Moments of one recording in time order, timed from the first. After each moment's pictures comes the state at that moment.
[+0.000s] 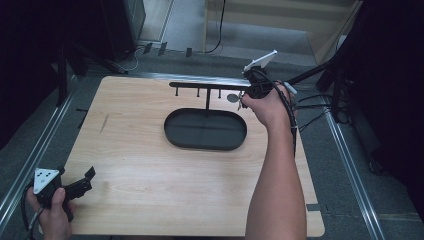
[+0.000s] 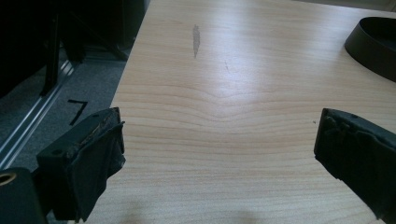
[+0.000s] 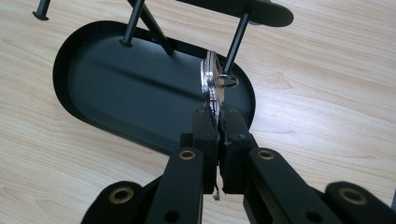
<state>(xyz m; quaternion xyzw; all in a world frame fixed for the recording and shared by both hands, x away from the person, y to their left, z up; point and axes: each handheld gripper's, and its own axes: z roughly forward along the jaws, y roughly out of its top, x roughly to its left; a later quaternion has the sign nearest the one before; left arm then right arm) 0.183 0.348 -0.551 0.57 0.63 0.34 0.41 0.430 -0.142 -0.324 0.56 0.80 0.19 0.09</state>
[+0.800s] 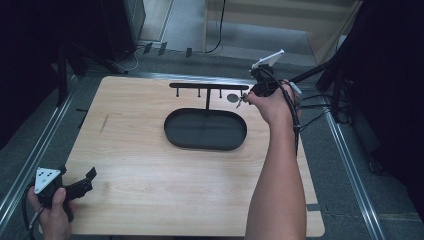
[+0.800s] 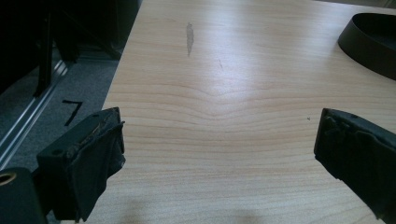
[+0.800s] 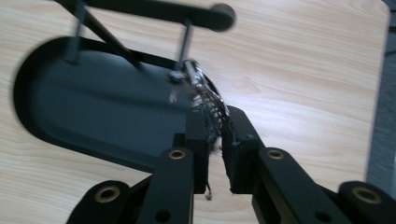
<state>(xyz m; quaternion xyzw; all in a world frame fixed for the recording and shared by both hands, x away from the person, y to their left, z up) 0.184 0.347 -0.552 0.57 0.62 0.33 0.42 0.440 -0.159 -0.329 0.59 0.77 0.18 0.13</state>
